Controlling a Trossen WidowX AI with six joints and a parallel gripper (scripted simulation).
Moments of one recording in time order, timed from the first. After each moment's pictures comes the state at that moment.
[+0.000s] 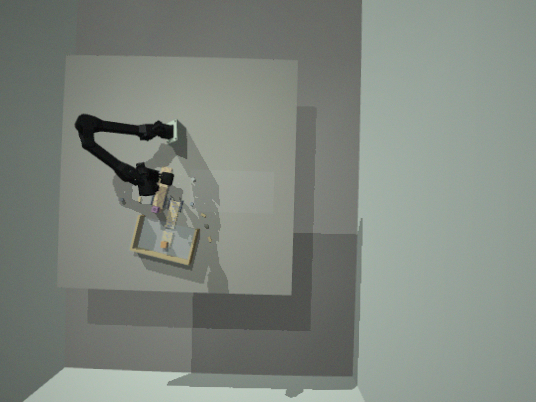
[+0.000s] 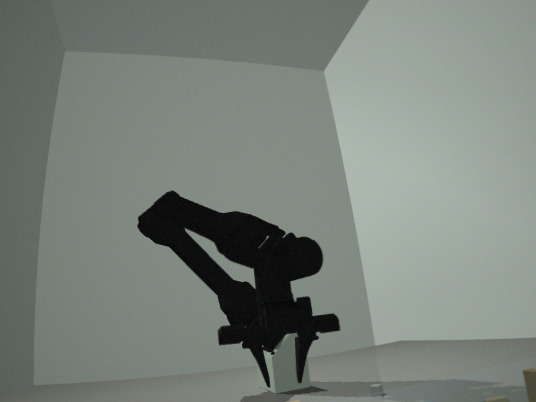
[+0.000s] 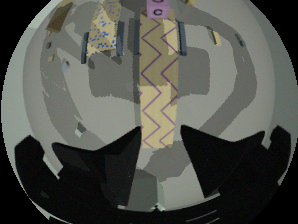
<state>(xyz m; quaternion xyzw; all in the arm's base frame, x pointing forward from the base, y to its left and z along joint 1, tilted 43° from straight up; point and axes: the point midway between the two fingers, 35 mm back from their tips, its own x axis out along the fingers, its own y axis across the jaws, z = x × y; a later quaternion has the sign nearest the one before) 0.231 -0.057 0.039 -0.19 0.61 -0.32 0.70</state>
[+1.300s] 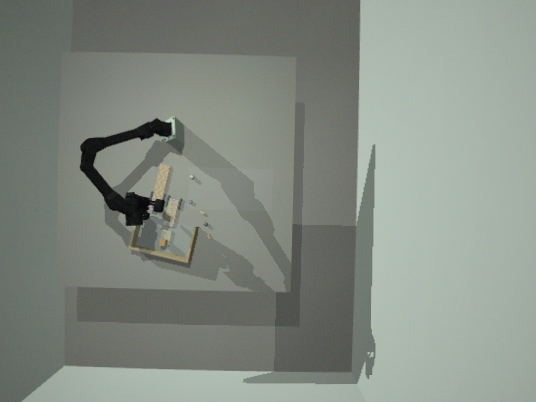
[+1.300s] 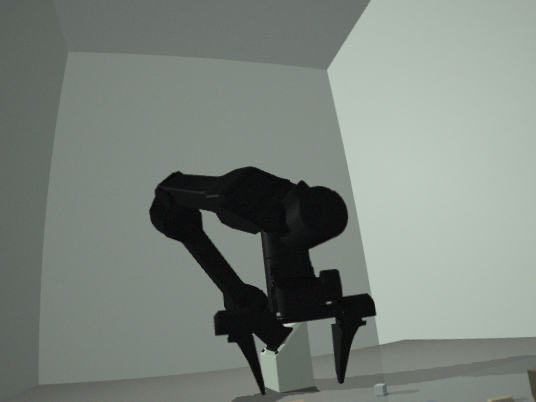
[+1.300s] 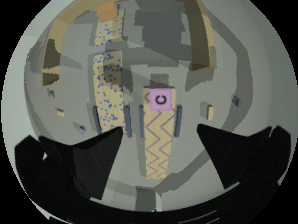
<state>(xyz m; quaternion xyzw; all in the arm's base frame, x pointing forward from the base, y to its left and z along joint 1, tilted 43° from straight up) 0.373 -0.062 0.081 -0.19 0.61 -0.32 0.70</state>
